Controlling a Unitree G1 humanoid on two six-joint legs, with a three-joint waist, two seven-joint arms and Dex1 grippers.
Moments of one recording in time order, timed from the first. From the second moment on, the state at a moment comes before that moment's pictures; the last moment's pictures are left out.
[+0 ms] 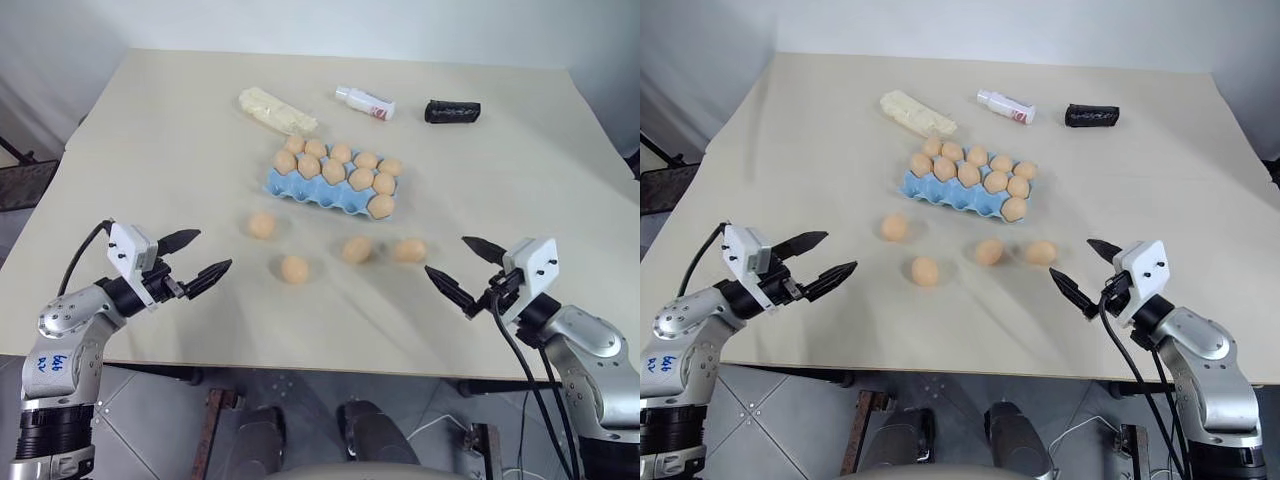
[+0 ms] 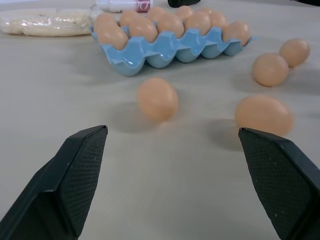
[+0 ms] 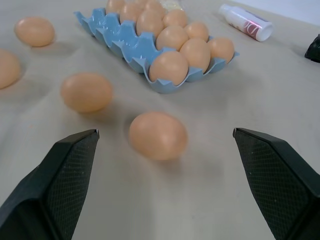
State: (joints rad) left arm -0.11 0.63 0.29 -0.09 -0.47 0.26 -0.79; right arm 0.03 -0.57 -0.24 -0.35 0.42 0.30 0.68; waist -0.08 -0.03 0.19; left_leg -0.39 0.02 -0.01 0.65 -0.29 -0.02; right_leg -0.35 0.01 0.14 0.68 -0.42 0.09
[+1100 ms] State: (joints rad) left arm -0.17 0.61 0.09 -0.07 -0.45 0.13 -1.03; right arm -0.27 -0.56 -0.09 0.05 0.33 0.23 0.77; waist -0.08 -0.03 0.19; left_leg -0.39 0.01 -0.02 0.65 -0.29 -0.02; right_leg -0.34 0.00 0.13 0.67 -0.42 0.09
